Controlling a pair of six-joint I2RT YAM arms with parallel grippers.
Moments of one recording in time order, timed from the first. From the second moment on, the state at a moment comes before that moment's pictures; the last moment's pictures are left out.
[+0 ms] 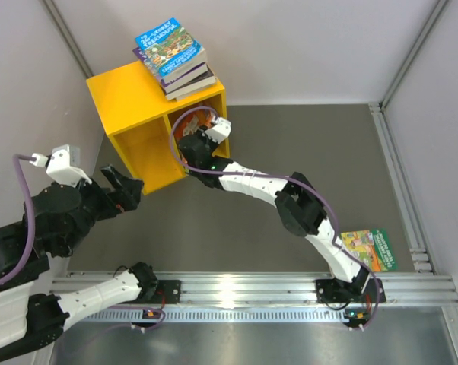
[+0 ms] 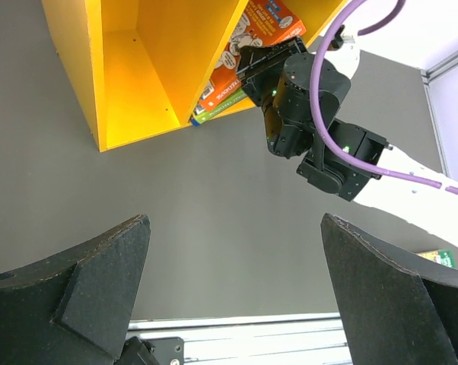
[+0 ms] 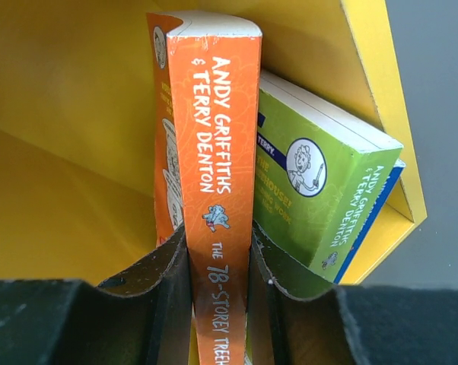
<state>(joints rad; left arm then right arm) -0.86 0.77 1.69 -1.35 -0.65 -0.70 0.98 2.36 2.01 0.04 0.98 0.88</state>
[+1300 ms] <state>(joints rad) -0.86 0.88 1.46 -1.14 -0.52 -0.68 0.49 1.24 1.21 -0.55 0.55 0.76</state>
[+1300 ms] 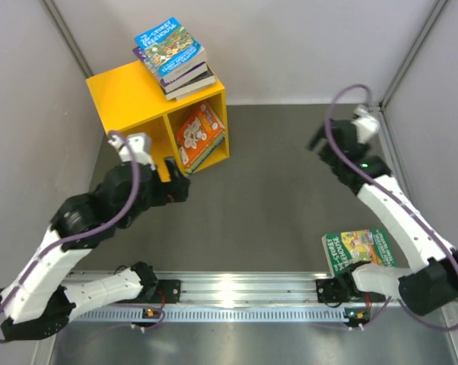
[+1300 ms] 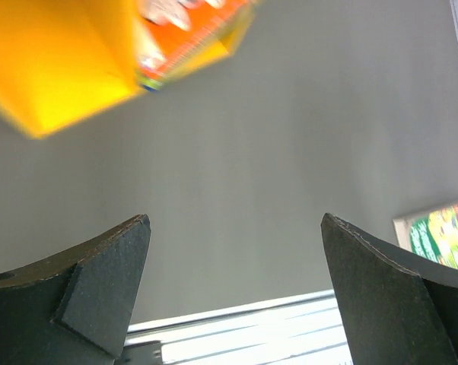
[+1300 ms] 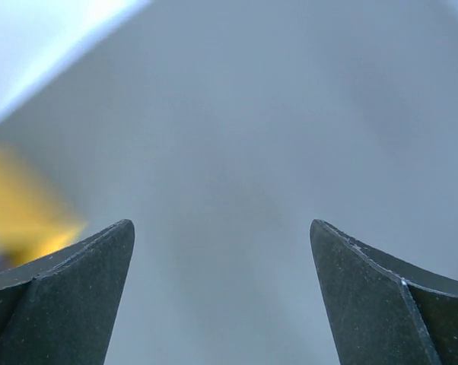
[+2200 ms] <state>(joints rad) -0.86 1.19 1.31 -0.78 0.01 -0.63 -0.67 1.23 0.70 -0.76 0.30 0.66</state>
